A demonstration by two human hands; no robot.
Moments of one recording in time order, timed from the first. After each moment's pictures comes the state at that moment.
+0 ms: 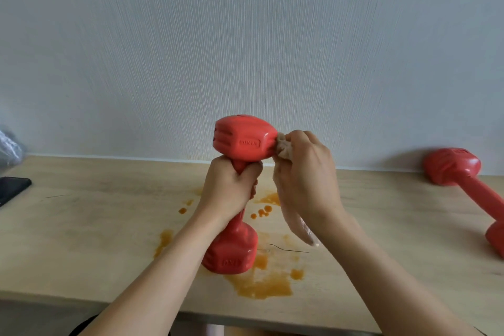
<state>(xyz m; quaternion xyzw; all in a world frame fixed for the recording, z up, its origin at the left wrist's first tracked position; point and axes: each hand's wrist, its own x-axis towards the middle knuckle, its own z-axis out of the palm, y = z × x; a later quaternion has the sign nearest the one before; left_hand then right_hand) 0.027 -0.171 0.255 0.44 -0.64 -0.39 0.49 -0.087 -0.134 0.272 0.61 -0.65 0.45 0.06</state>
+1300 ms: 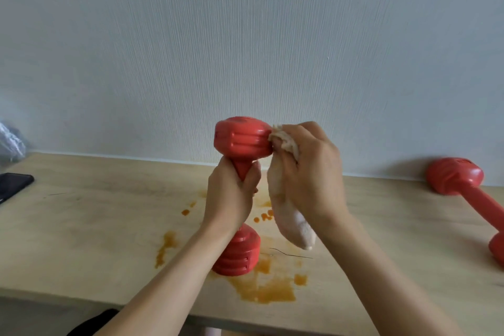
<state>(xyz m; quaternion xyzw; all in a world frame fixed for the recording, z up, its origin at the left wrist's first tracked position) 0.032 -0.173 0.244 0.47 -0.66 -0.27 0.51 -0.078 -0.126 0.289 0.62 -0.57 0.53 0.04</state>
